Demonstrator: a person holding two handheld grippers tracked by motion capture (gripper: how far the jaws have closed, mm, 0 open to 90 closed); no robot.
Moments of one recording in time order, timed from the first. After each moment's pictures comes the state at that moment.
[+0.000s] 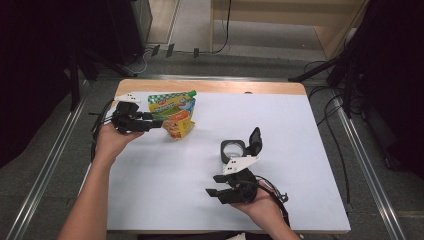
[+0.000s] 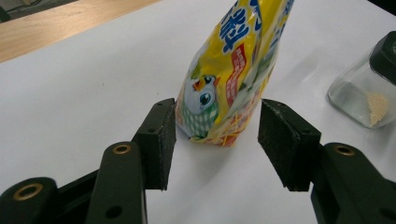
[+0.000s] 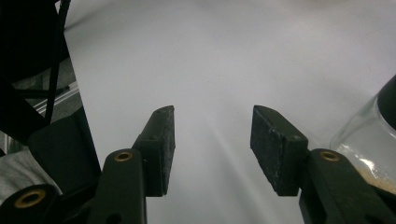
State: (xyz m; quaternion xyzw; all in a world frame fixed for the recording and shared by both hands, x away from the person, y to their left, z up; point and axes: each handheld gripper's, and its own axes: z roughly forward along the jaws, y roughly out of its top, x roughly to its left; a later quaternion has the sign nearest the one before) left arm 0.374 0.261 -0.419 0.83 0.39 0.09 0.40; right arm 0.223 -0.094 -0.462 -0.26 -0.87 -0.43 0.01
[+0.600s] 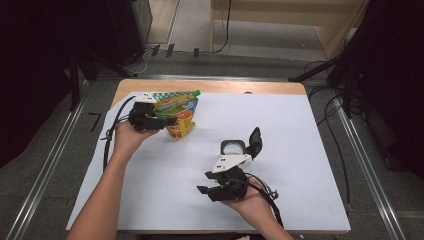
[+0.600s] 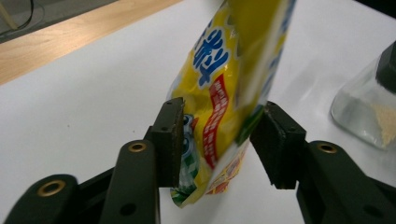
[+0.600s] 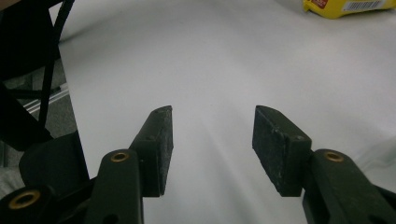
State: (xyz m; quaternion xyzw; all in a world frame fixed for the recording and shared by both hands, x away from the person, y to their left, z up) left arm 0.389 0.226 -0.433 0.83 0.36 0.10 0.42; right arm 0.227 -0.071 -0.460 -0.25 -0.87 -0.43 -0.01
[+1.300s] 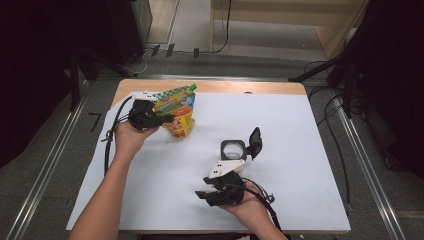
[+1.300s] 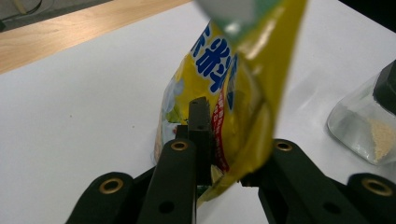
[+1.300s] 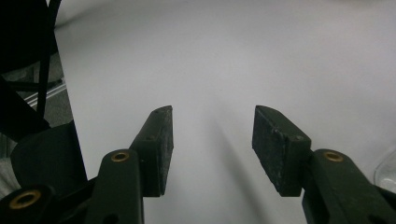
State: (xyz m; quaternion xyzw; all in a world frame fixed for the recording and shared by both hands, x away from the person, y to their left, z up) left arm 0.385 0.225 -0.424 0.81 0.40 0.09 0.41; right arm 0.222 -0.065 -0.477 -0.25 -0.87 -0.42 0.00
